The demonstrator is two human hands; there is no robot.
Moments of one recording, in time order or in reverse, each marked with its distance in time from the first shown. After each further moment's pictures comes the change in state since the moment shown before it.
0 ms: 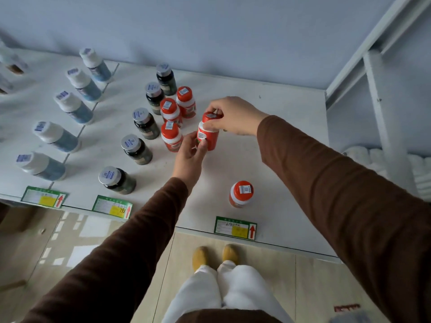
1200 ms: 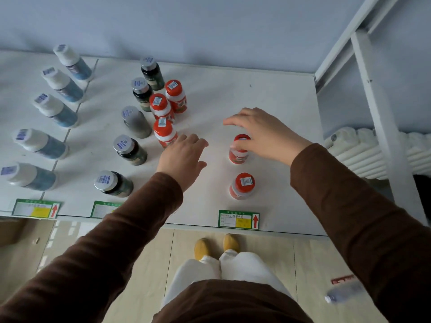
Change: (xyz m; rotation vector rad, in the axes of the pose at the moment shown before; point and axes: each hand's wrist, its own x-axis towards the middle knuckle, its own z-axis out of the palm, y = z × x) left_hand -0.004 0.022 -0.028 1.252 -0.258 0.519; right_hand -0.087 0.020 0.005 -0.168 0.027 0.034
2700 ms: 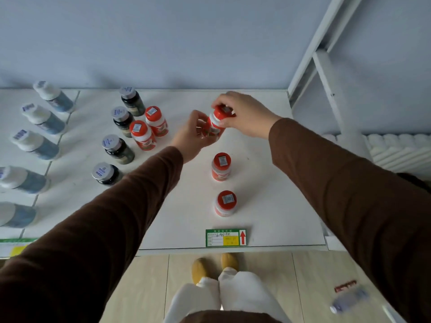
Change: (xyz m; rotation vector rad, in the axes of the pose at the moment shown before) left_hand 0.103 0.031 -0.016 -0.874 -0.100 -0.151; right_hand 0.047 0.036 -0.043 0.121 0.161 0.050
